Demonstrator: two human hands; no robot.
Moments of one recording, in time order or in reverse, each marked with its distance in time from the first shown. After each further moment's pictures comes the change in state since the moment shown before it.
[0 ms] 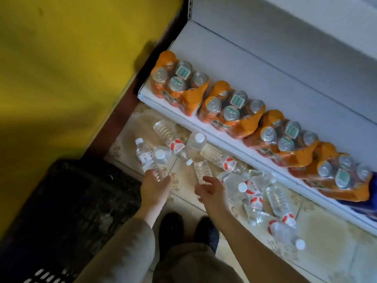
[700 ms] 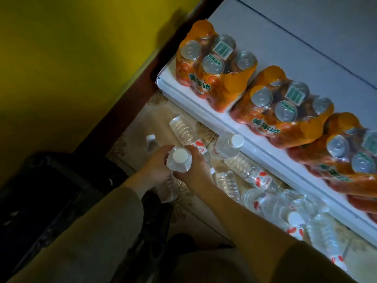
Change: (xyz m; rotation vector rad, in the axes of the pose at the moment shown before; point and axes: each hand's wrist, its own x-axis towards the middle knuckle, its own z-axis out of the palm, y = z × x) left_hand 0.135 -0.018 -0.012 0.232 -0.306 0.247; right_hand 0.138 -0.012 0.115 -0.452 -0.129 -0.454
